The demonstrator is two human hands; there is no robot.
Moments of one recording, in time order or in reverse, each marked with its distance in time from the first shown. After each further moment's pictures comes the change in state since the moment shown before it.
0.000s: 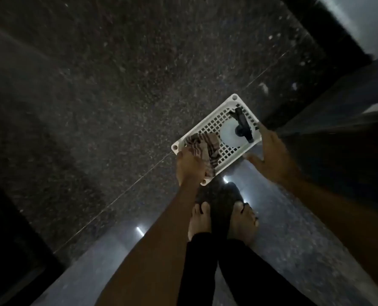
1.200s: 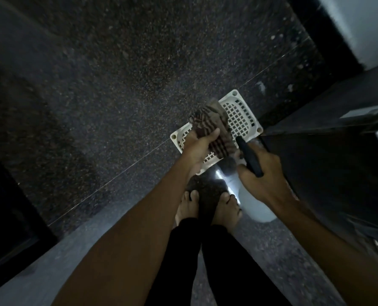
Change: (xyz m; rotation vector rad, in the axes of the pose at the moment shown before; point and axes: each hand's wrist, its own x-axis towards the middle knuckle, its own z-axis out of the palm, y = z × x) left_hand -0.030 0.051 -0.009 -0.978 -0.370 -0.098; right_hand -0.076 -0.081 -0.040 0.132 0.046 -0.055
